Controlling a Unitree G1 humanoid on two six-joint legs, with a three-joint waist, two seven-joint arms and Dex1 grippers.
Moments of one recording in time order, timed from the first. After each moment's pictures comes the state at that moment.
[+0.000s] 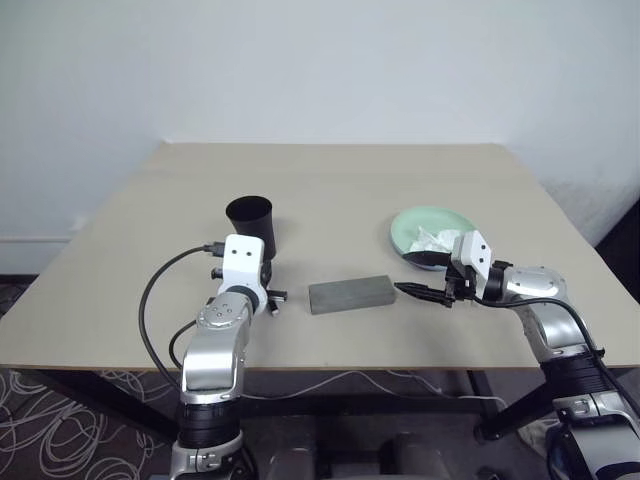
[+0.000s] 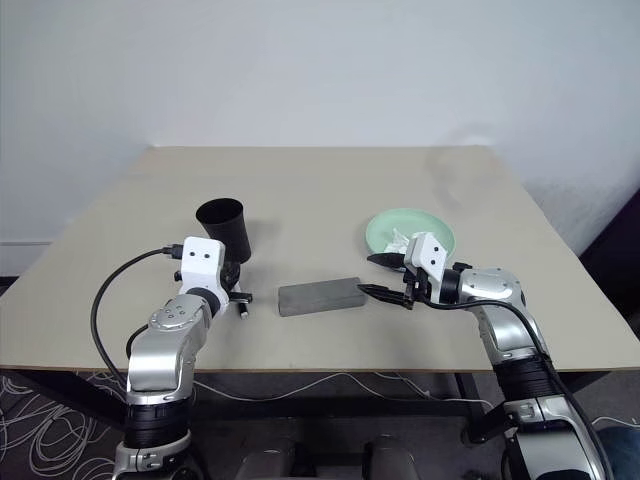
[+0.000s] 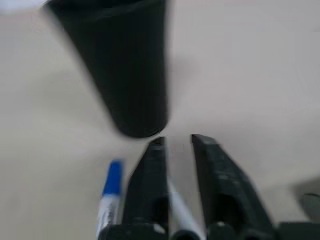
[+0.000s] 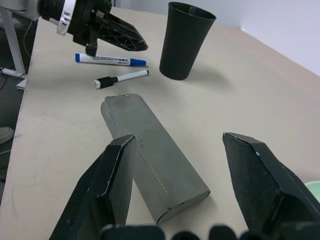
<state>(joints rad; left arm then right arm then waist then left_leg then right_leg) -0.26 0.05 0.15 -0.31 0.11 0.91 -0.12 -0.43 -0.52 0.09 0.19 0.26 0.04 1.14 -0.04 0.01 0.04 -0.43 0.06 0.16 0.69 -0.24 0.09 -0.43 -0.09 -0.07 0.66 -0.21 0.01</state>
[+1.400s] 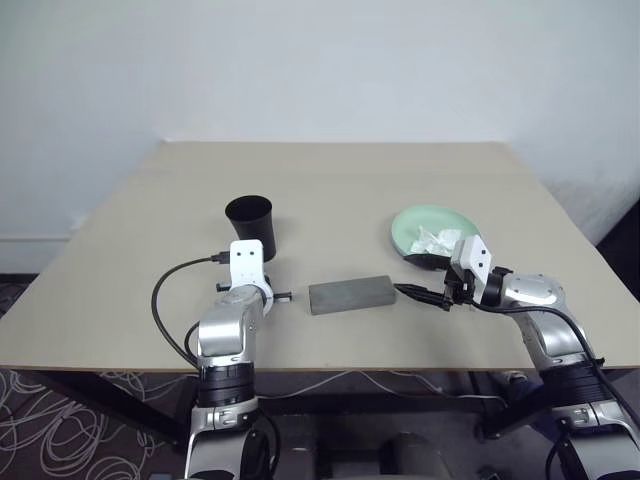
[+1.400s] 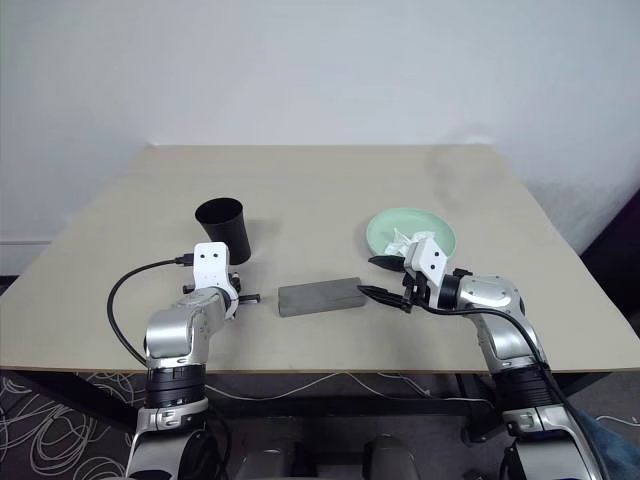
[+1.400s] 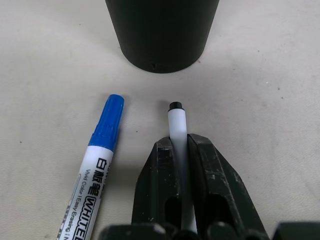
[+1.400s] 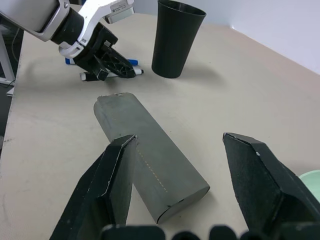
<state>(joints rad) -0.43 0.02 0.20 -0.07 0.02 1.08 0.04 -0.38 -0.51 0.08 0.15 0.26 0.05 1.08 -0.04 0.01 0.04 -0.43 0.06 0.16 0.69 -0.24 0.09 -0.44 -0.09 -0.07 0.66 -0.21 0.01</state>
